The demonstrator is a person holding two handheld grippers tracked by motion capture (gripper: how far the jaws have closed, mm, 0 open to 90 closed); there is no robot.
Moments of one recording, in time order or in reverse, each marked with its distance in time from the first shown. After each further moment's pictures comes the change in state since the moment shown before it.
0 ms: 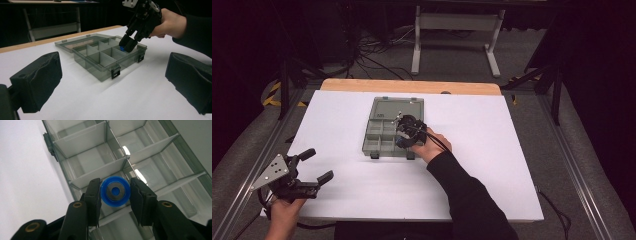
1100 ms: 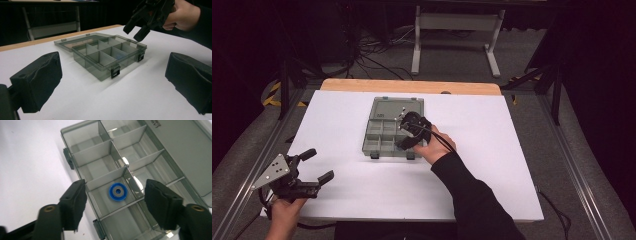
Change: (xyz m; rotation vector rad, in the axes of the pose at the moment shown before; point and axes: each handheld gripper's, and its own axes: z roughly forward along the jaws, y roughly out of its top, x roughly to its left) left arm 0.000 -0.001 0.002 0.011 -0.004 -0.002; right arm 0.010 -0.001 -0.040 -0.098 -0.014 0.001
